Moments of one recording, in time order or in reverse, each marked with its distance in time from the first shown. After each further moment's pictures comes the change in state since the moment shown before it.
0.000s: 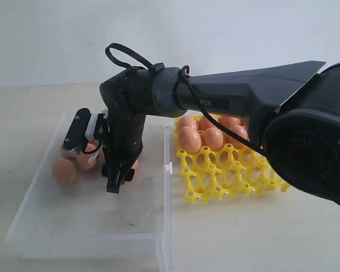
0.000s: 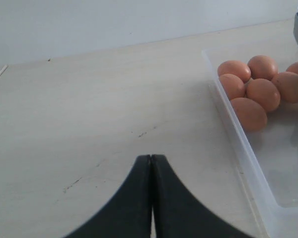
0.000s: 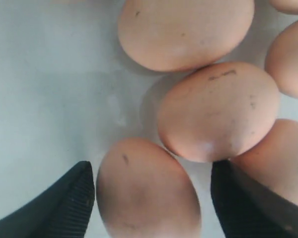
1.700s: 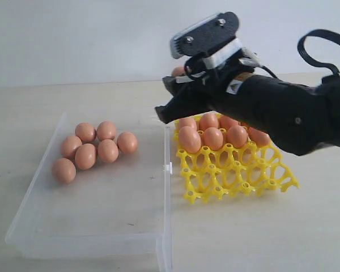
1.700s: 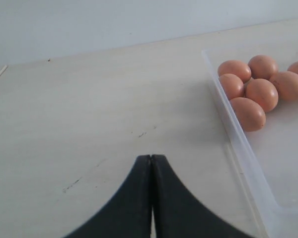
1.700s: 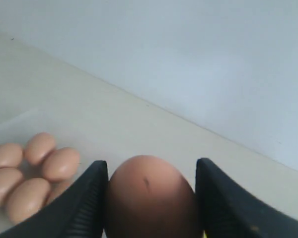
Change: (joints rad) left arm 0.000 0.000 0.000 0.000 0.000 0.000; right arm -0.140 -0.764 1.060 0.393 -1.268 0.155
